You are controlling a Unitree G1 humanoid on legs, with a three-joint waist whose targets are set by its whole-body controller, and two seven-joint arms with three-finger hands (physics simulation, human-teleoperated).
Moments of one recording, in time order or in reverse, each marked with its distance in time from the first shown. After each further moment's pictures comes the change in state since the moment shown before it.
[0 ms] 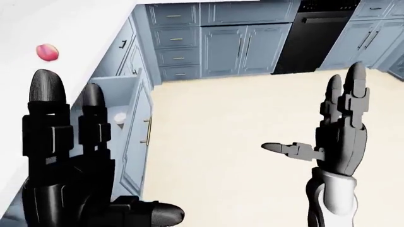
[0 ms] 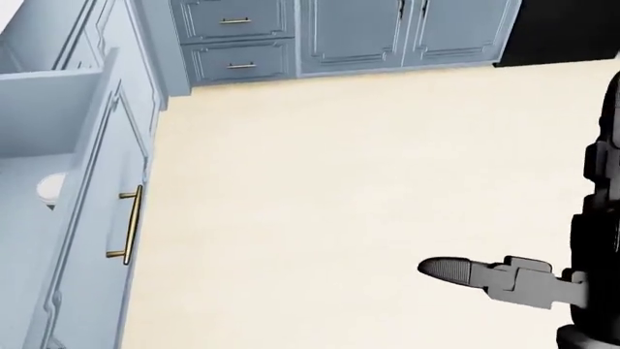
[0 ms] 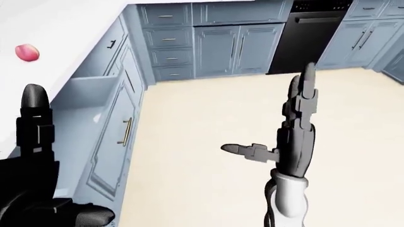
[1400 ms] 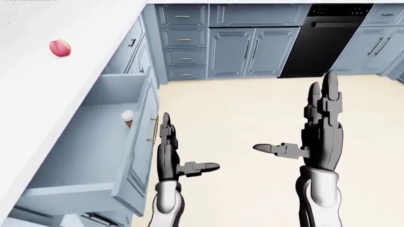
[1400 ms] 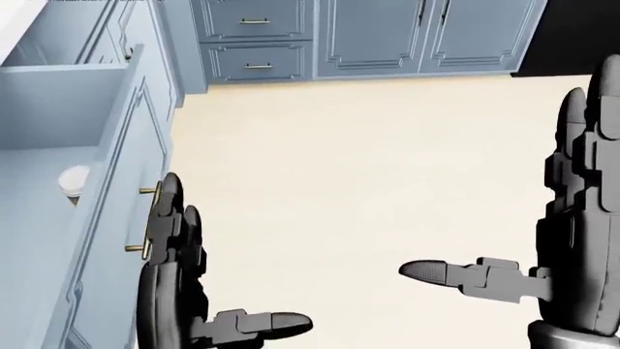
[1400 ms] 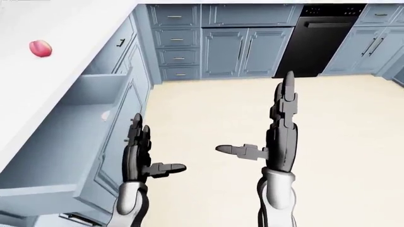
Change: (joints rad) left arm -0.299 -0.134 -0.201 0.911 0.181 0.023 0.262; right arm -0.023 -0.006 0.038 0.134 0.007 -0.030 -0.009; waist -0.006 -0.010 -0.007
